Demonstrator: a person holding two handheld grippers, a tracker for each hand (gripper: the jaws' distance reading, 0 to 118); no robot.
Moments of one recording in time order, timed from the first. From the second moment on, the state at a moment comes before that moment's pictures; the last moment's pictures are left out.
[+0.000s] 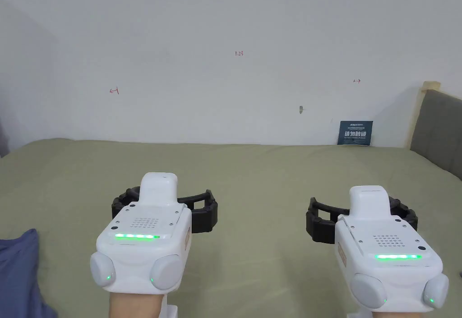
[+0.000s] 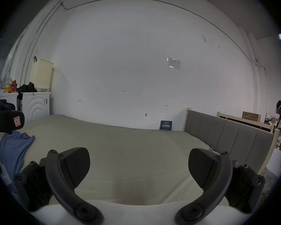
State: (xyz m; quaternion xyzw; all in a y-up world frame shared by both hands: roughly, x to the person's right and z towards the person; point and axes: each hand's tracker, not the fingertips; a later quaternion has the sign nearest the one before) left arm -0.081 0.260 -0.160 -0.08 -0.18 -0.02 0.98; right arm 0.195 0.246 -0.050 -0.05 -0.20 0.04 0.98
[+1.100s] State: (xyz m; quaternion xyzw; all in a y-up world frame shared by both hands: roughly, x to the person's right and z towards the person) left arm -0.308 0.269 -0.170 -0.12 0.08 -0.01 0.99; right arm 0.011 0.228 -0.182 -0.07 0.04 0.01 1.00
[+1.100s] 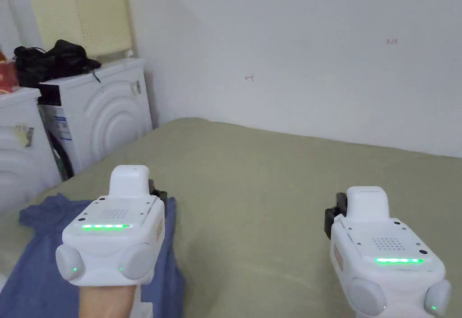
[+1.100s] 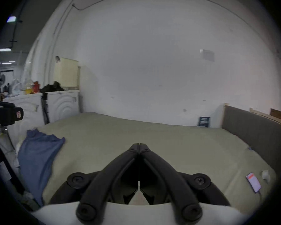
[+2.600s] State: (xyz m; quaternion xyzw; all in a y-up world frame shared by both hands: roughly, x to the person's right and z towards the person) left arm -0.483 0.104 -0.349 -0.42 0.14 0.05 0.89; right arm -0.159 0.131 -0.283 -0.21 0.21 0.02 0.96
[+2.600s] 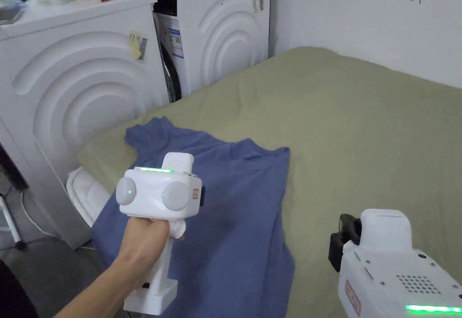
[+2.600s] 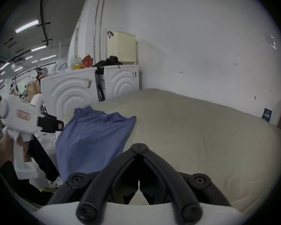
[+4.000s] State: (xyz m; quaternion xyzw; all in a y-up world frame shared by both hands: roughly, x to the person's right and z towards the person) left arm -0.079 0.283 -0.325 -0.33 -0.23 -0.06 0.91; right arm 0.181 0.215 -0.101 -0.16 -0.10 0.01 0.98
